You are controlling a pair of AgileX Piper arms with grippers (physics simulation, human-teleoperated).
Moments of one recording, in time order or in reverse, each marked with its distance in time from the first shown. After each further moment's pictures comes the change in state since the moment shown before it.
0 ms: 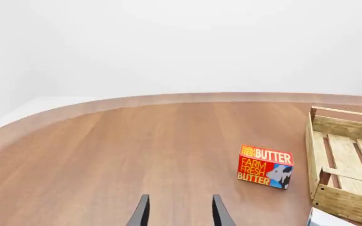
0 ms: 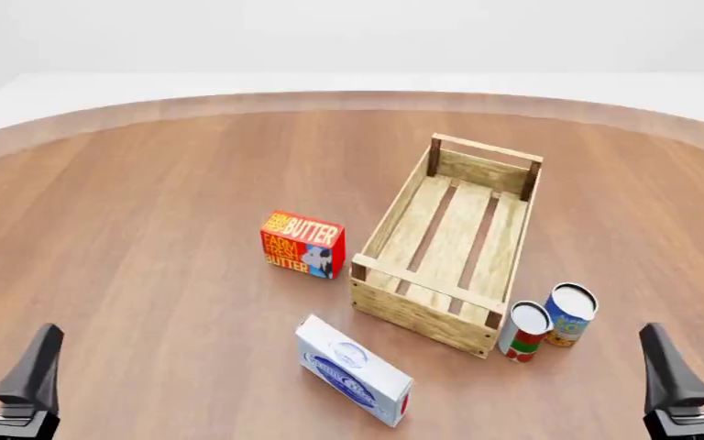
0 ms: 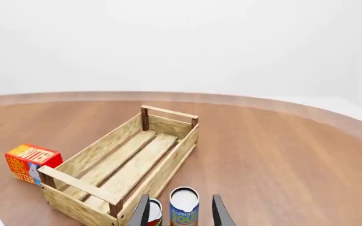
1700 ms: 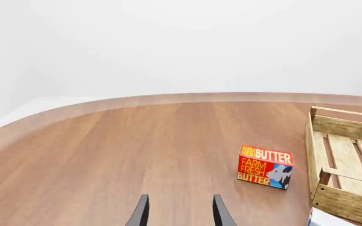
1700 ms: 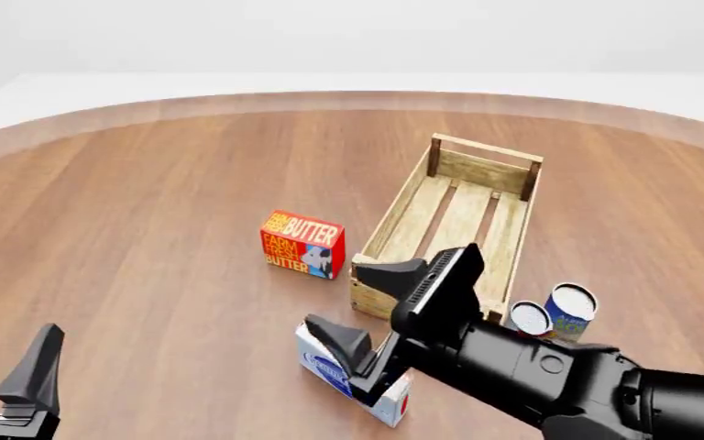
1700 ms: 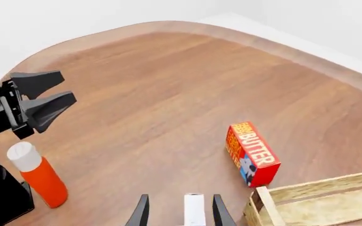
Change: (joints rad) left arm 0.000 0.000 0.000 0.000 0.000; right arm 0.937 1.277 -0.544 -0.427 0.000
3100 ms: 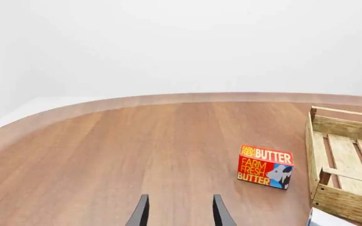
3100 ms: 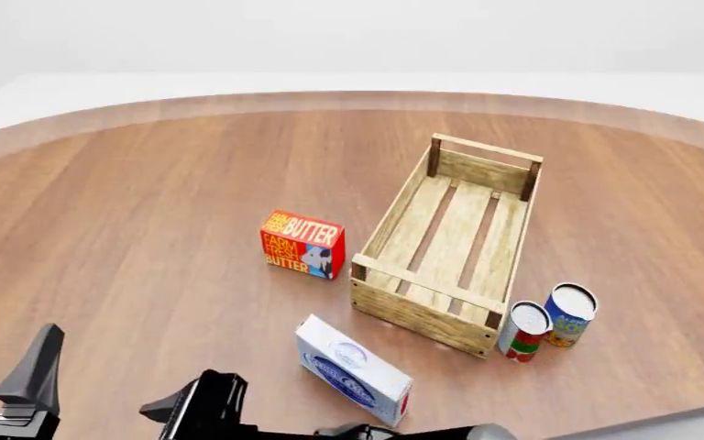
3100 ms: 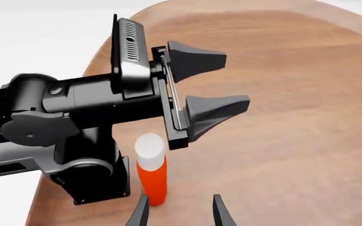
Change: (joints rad) left arm 0.000 0.000 0.000 0.000 0.000; right arm 0.415 0.486 -0.397 0.060 -0.060
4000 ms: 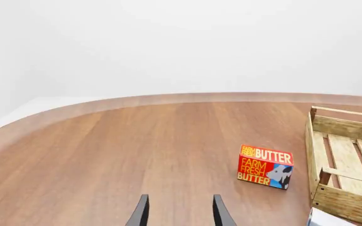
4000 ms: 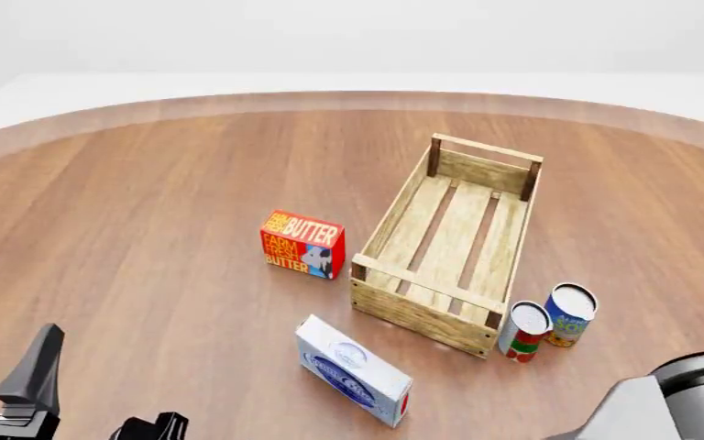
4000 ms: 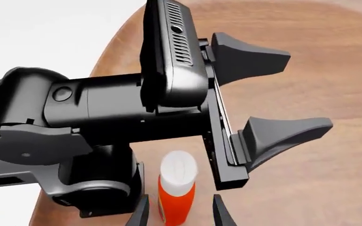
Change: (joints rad) left arm 0.000 0.000 0.000 0.000 0.000; right arm 0.063 0.208 -0.192 0.042 -0.018
